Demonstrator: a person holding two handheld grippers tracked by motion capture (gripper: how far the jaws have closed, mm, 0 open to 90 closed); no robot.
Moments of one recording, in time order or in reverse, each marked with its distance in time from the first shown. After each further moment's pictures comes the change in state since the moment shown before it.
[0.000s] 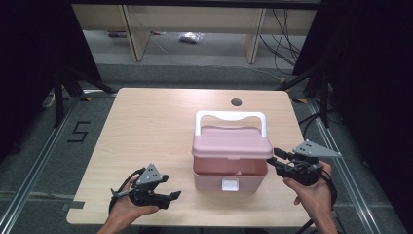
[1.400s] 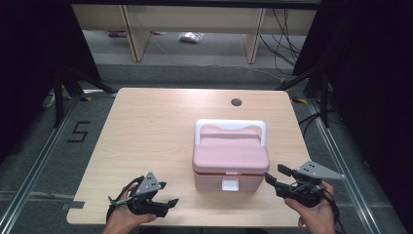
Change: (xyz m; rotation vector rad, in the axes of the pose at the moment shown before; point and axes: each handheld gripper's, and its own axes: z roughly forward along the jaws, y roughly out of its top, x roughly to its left) left arm -0.009 -0.018 -0.002 0.018 0.022 0.005; right arm 0.011 -0.044 -0.014 0.010 0.046 0.076
